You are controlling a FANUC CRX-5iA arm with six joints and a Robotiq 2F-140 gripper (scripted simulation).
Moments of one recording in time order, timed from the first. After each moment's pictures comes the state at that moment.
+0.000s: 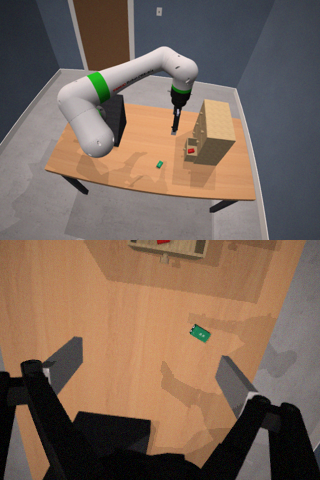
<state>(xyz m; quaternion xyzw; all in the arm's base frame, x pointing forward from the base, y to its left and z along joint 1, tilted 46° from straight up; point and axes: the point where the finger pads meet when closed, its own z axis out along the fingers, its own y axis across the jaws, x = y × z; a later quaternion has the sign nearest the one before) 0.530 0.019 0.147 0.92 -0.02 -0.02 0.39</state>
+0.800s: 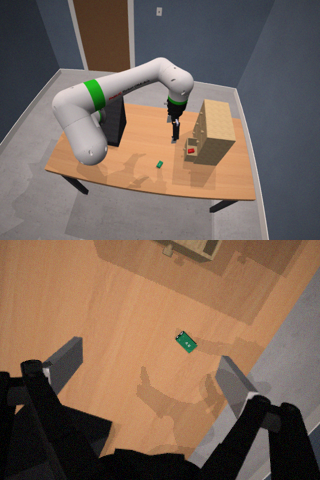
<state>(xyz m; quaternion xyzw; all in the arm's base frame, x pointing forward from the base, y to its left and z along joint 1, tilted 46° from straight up) 0.518 -0.031 0.136 0.92 0.10 -0.07 0.38</state>
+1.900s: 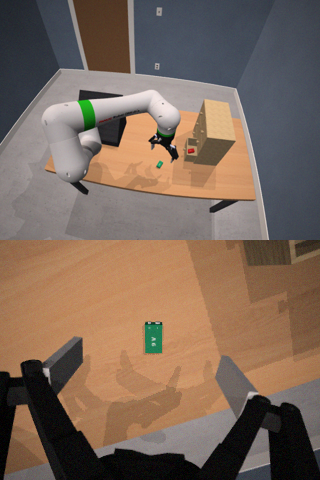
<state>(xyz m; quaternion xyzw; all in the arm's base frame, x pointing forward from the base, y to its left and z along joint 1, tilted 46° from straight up) 0.478 -0.185 0.100 0.80 0.45 -0.21 0.33</state>
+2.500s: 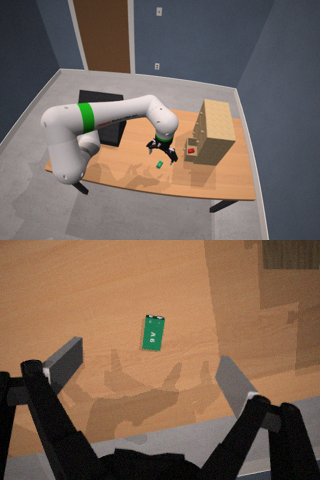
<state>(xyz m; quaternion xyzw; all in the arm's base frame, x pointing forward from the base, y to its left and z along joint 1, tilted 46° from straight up) 0.472 -0.210 0.095 0.77 0.50 -0.23 0.31</state>
